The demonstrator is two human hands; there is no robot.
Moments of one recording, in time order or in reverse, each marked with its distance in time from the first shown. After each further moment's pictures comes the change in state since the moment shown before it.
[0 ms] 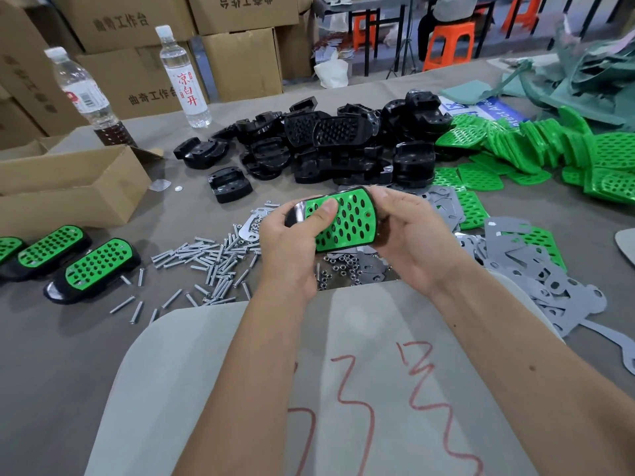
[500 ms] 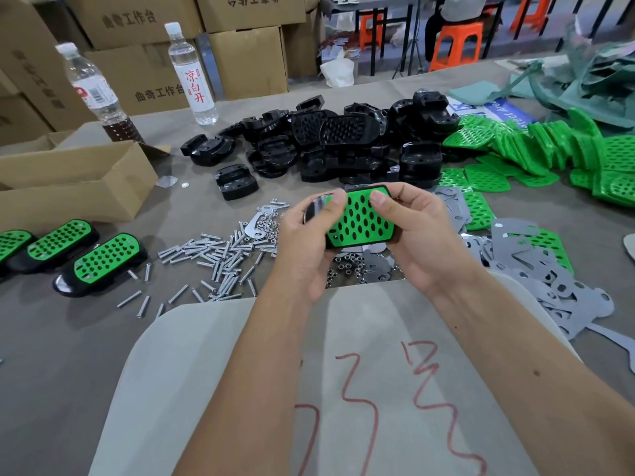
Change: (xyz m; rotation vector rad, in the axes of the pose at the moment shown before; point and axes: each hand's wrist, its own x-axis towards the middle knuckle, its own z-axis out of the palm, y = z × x) left_hand -0.002 -0.001 0.005 -0.082 -0.132 -0.028; right_hand 0.003 0.007 -0.001 0.009 0.100 -0.128
